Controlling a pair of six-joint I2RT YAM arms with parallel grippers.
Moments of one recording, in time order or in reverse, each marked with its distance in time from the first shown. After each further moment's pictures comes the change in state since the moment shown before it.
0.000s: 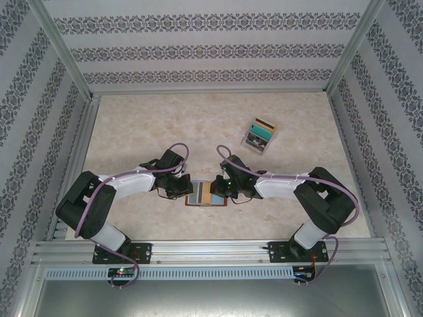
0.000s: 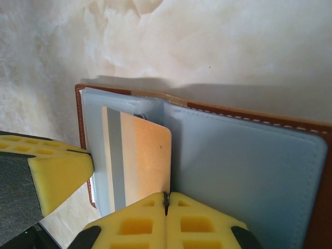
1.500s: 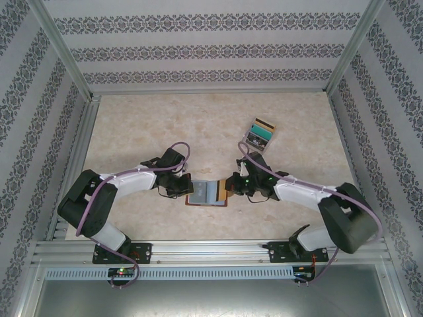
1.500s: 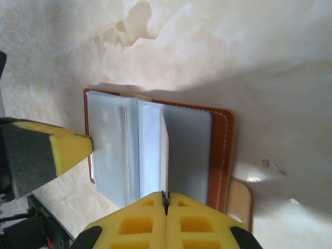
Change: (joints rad) left arm 0.000 0.016 0.036 -0.044 -0.006 0.029; right arm -0.169 -0.247 -0.108 -0.123 -0.081 -0.137
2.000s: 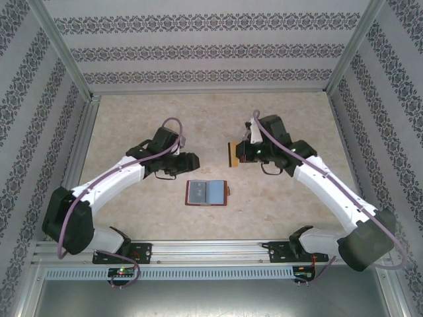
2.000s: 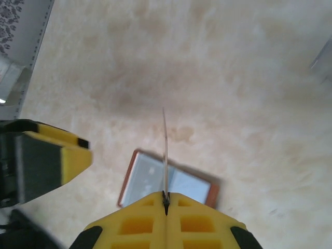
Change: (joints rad) left arm 0.028 -0.190 0.243 -0.178 -0.090 0.052; right arm -0.100 -0.121 0.572 -0.578 0.175 -0.407
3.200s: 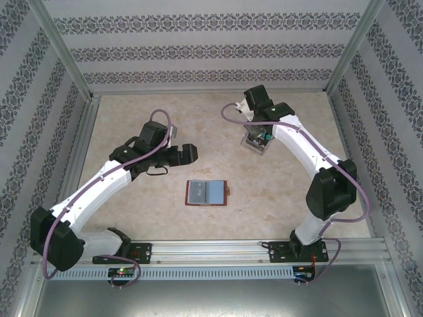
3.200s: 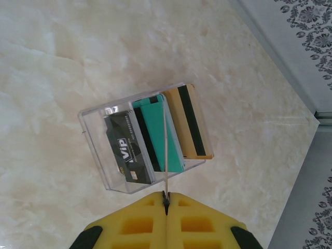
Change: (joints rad) left arm 0.013 -0.121 0.060 -0.078 -0.115 0.109; right arm -0.094 0.460 0.404 -0.153 0.573 -0.841
